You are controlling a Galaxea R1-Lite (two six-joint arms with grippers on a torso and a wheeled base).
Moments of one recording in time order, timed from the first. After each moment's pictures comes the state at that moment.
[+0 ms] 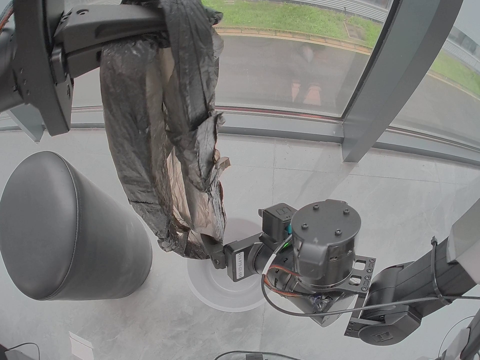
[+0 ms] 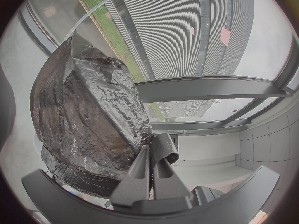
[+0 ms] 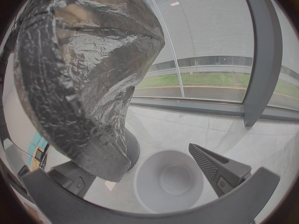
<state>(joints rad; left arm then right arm) -0.73 1.33 -1.50 0.25 -0.41 -0.93 1.00 1.94 -0.84 -0.92 -0.43 0.18</state>
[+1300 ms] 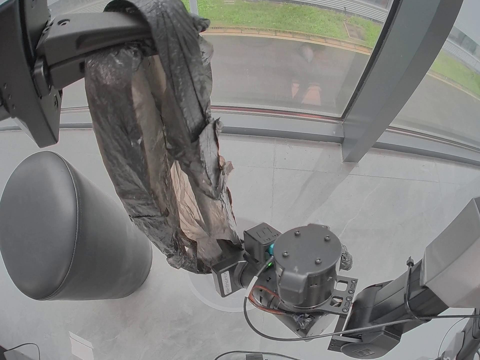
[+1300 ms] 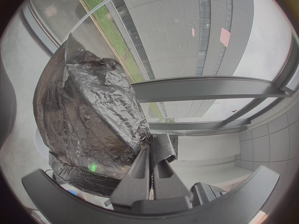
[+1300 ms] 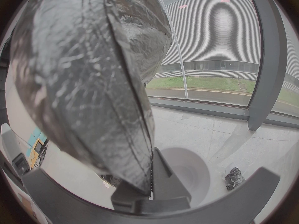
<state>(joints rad) -0.73 1.29 -1.45 0.23 -0.41 -0.94 1.04 2.03 -0.83 -1.04 -0.44 0.11</state>
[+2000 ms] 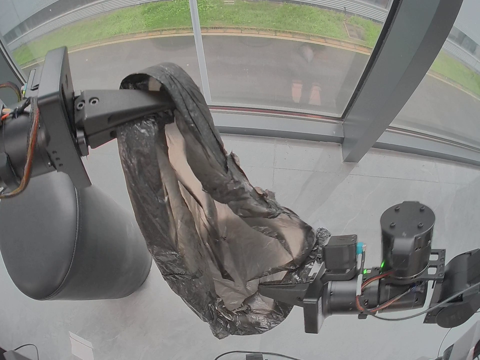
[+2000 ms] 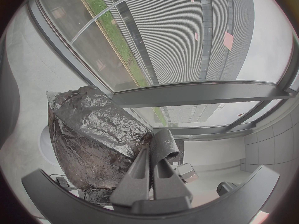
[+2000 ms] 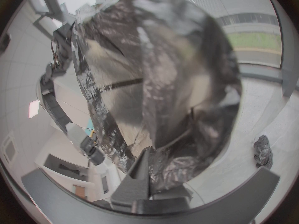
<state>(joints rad) -0.60 1.28 -1.13 -0.07 -0.47 -0.94 0.88 1.66 -0.55 -0.74 0.23 0.27</state>
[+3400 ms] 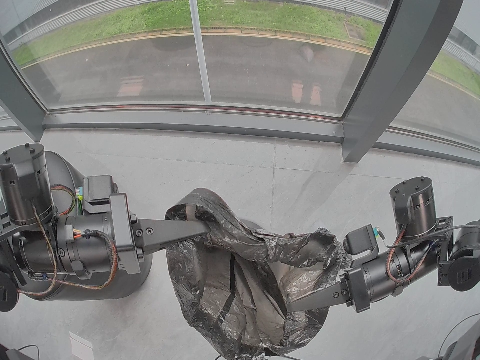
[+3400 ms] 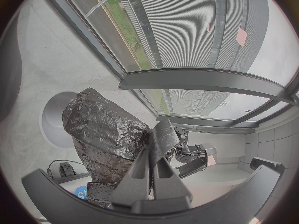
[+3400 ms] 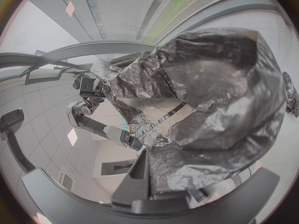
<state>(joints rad) -0.56 1.37 -0.64 -0.52 -0.60 -0.94 0.63 1.62 -0.62 -0.40 0.83 0.52</state>
